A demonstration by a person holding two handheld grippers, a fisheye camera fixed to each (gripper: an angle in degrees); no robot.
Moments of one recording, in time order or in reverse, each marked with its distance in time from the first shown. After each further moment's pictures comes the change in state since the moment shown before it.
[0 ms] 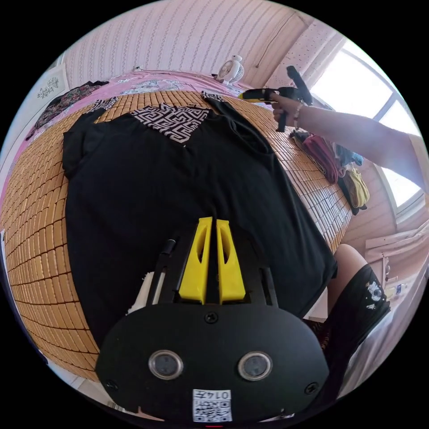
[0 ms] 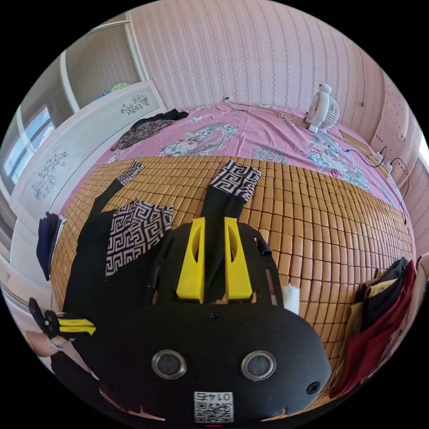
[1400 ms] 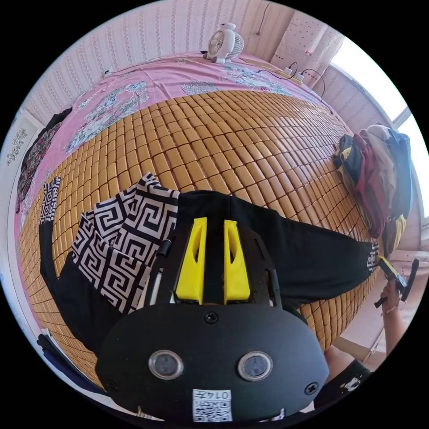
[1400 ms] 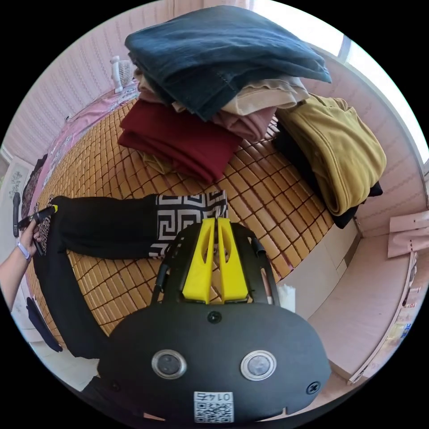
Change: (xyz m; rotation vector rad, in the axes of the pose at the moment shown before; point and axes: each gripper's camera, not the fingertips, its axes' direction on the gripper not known) left arm 0.079 -0.432 0.178 -0.190 -0.188 0.103; right arm 0.178 0.303 -0.226 -0.167 0.453 0.740
